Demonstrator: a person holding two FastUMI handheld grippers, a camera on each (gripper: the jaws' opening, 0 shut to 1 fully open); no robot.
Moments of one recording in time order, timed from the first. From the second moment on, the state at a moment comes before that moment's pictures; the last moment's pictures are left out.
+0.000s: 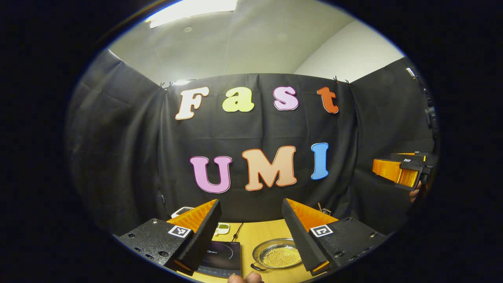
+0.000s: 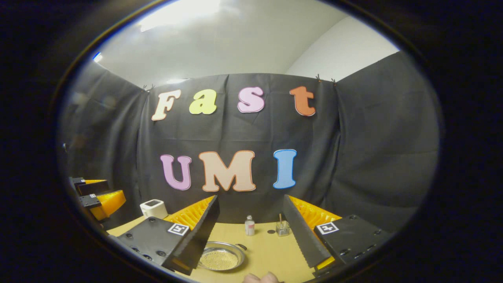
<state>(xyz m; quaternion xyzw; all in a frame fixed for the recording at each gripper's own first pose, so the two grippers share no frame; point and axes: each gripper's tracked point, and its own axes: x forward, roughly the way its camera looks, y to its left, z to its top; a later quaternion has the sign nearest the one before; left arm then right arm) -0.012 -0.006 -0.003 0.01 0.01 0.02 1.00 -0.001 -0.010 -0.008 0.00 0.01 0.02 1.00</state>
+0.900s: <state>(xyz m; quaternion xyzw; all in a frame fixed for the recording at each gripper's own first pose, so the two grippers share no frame) -0.050 -0.024 0.006 0.03 0.02 0.10 0.99 0.004 -0.037 -0.022 0.03 0.01 0.08 1.00</state>
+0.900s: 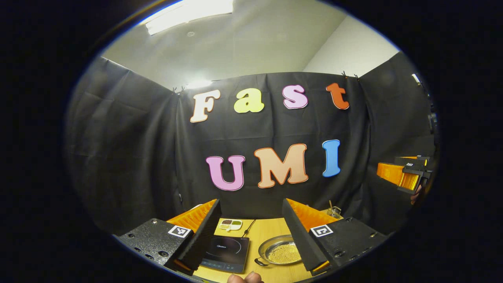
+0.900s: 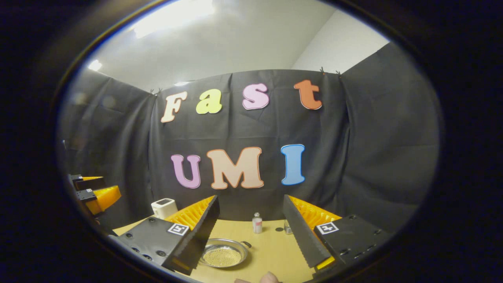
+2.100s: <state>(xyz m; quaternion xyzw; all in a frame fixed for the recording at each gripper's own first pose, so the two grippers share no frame) -0.007 0.115 -0.038 0.02 0.01 0.08 1.00 0.043 0.105 -0.120 0.01 0.08 0.10 0.99</state>
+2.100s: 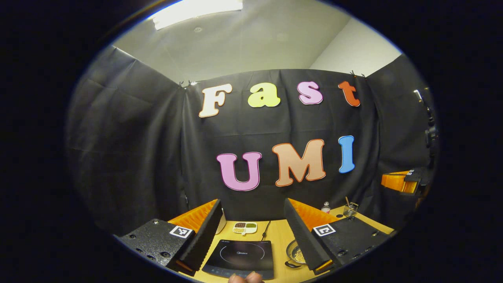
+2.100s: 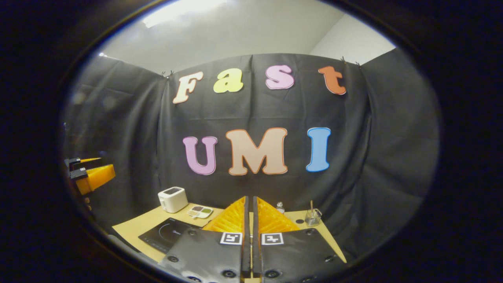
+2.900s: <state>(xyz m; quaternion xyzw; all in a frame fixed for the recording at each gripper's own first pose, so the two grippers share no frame) 0.017 0.209 -0.096 0.01 0.04 0.08 1.00 0.051 0.189 -0.288 0.01 0.28 0.09 0.96</state>
